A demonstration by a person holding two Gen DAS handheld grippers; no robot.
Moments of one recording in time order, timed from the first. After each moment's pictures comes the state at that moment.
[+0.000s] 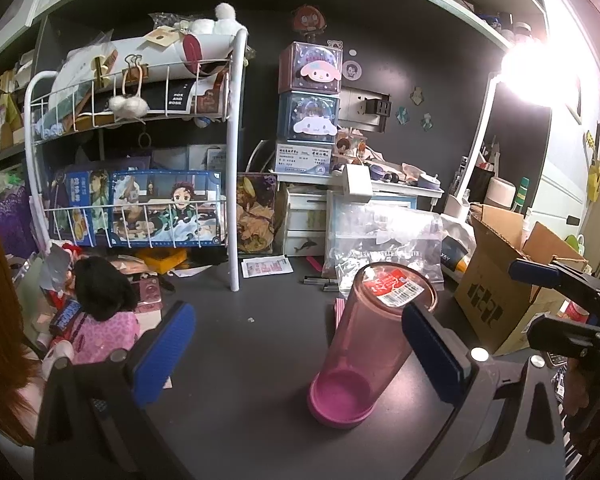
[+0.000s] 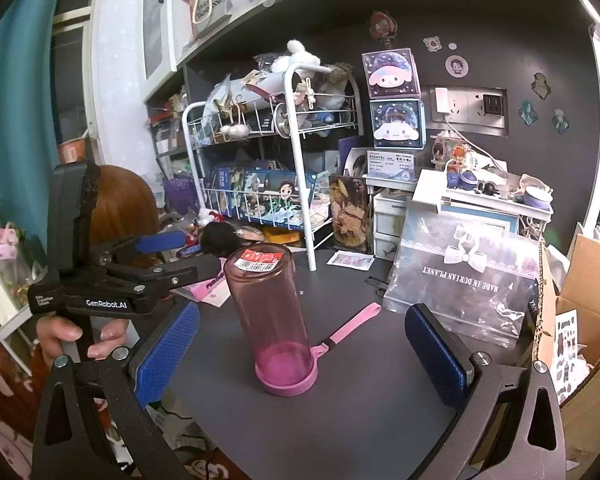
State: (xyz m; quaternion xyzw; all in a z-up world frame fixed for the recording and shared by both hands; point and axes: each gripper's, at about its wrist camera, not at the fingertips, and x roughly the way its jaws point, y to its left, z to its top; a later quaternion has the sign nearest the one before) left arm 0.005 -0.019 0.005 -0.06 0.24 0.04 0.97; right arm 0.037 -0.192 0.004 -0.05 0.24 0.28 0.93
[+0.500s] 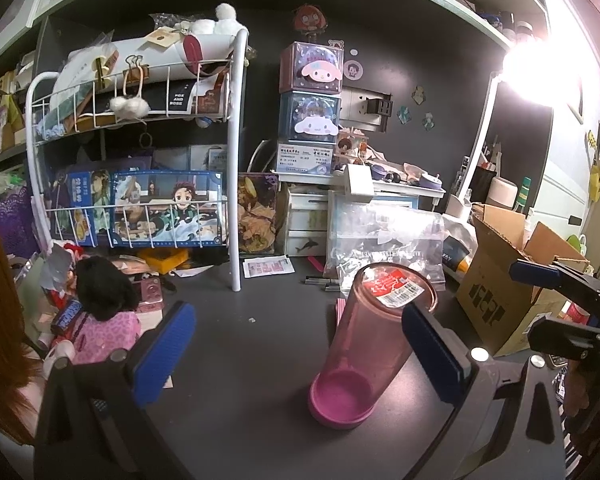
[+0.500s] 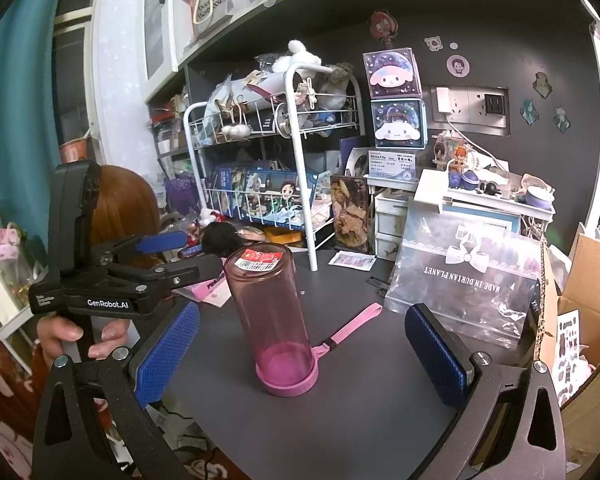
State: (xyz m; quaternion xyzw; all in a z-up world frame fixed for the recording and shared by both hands) left arm 0.006 -0.018 0.004 -0.06 0.24 0.04 0.97; right arm 0.037 -0.192 0.004 -0.05 0.24 0.28 0.93
